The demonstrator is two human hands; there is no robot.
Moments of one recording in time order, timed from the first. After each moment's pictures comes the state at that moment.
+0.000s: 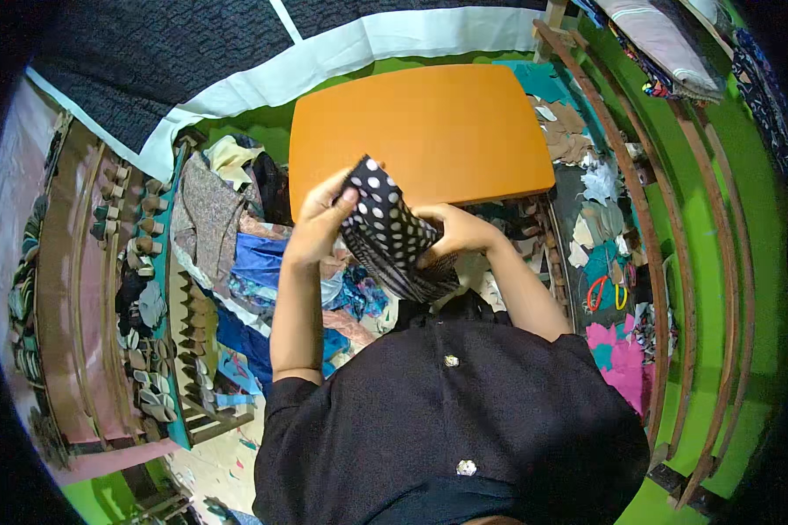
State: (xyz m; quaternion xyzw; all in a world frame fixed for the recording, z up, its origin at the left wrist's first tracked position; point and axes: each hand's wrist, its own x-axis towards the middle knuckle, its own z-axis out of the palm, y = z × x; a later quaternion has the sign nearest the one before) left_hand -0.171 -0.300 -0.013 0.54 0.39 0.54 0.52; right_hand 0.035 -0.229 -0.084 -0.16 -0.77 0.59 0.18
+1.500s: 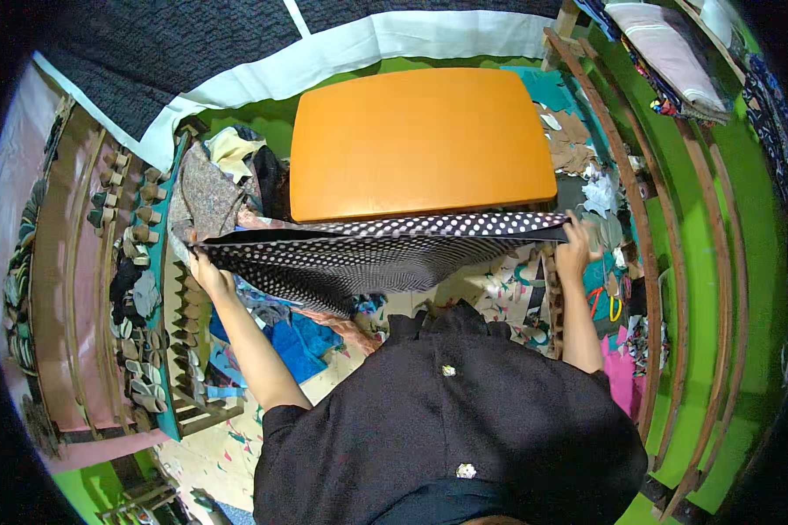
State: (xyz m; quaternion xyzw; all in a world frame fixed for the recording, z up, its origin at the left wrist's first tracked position) left_hand -0.401 -0.383 -0.126 0.21 0.55 0.80 0.11; right_hand 0.224 -0.224 -0.190 -0.67 -0.70 0.02 0.27
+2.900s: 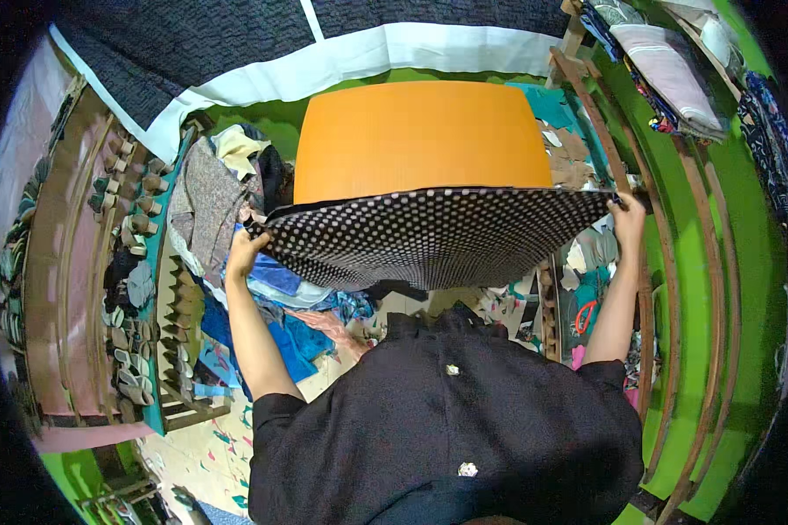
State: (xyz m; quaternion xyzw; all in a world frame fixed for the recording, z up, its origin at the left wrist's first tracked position) left_hand -0.377 -0.364 -0.144 0.41 0.69 0.48 0.35; right_hand 0.286 -0.150 -0.085 -0.65 -0.64 0.15 0.38
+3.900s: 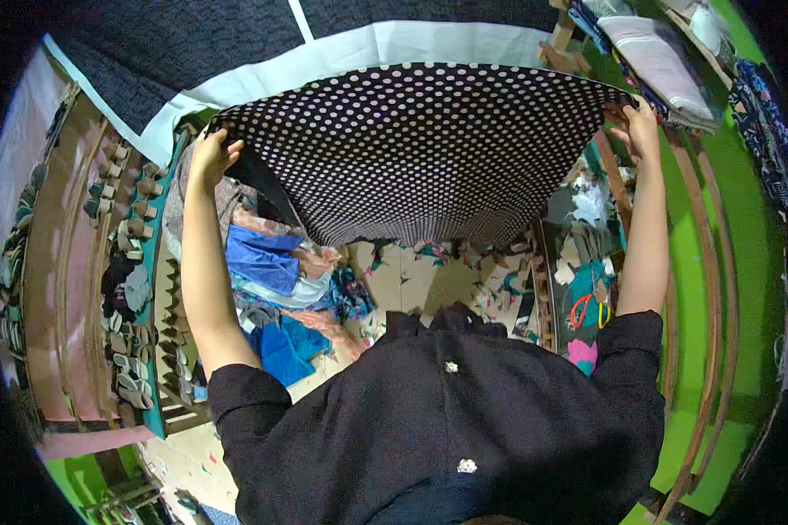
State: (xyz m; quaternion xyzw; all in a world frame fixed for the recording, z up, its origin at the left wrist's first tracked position) left_hand -0.360 -0.237 0.017 0.27 0.70 0.58 0.31; right_hand 0.262 -0.054 0.028 -0.57 -0.53 0.37 0.50
